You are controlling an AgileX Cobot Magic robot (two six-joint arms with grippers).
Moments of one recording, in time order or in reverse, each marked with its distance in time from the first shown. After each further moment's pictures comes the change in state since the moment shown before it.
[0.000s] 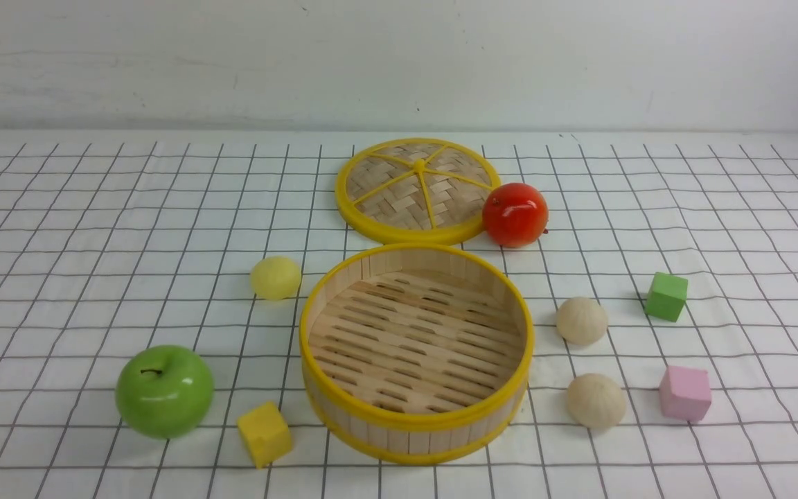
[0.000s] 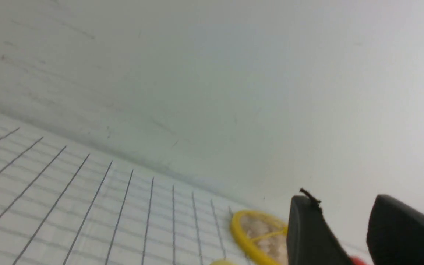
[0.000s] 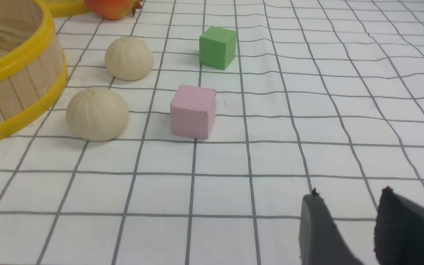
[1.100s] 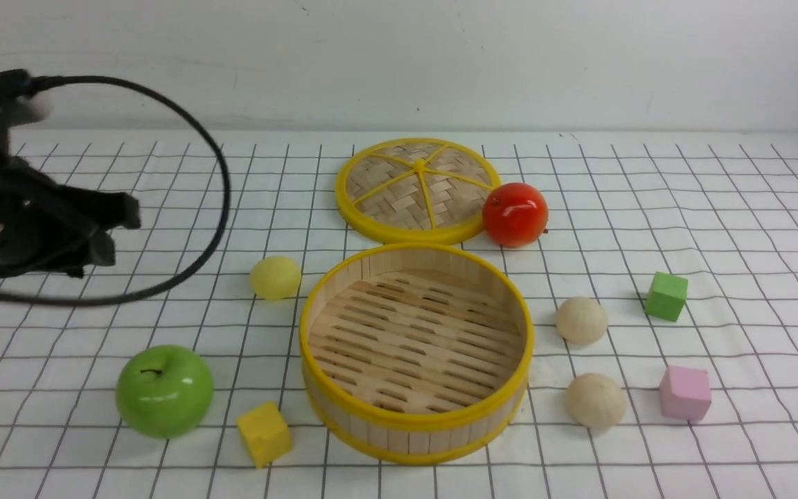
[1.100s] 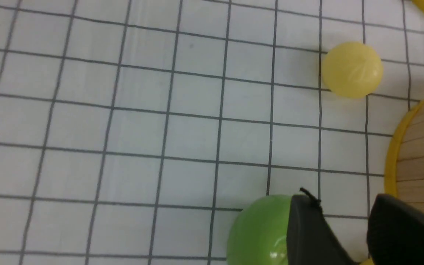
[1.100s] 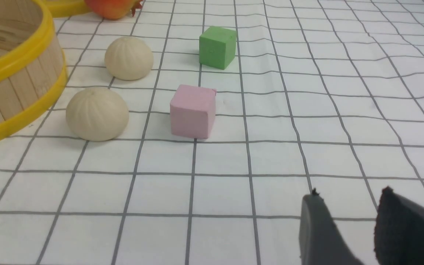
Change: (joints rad) right arm 0.000 0.000 0.000 0.000 0.000 0.000; left arm 0.000 1.480 -1.126 -0.093 0.864 0.315
